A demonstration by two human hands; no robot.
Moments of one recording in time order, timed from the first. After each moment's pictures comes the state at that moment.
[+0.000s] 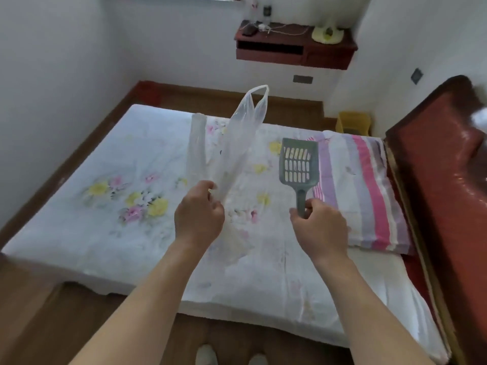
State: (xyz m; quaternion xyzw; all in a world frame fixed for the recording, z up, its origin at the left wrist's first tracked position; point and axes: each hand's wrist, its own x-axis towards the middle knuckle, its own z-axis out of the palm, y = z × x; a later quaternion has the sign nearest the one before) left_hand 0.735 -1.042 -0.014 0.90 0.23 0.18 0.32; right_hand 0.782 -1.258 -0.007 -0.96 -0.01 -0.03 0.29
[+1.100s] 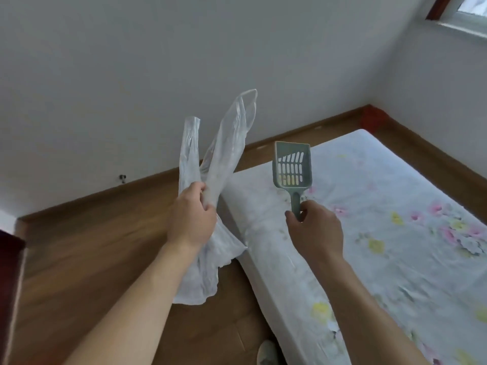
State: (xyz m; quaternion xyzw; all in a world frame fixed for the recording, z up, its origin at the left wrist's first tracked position) left_hand 0.441 -0.640 -0.007 0.72 0.59 0.30 0.19; right_hand 0.653 -0.729 -0.003 -0.86 -0.44 0.11 0.25
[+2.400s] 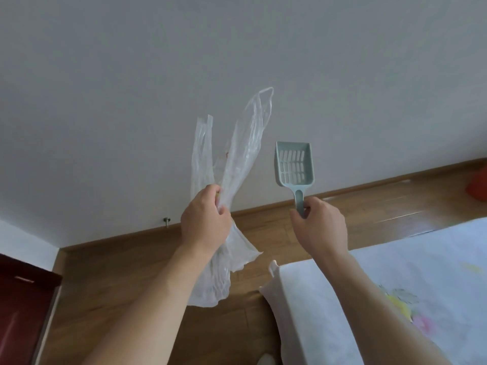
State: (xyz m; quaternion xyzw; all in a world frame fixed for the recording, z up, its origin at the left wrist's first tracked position) left_hand 0.358 -0.143 0.001 0.68 0.65 0.31 0.11; right_hand 0.572 -0.169 -0.011 -0.78 -0.55 0.12 0.25
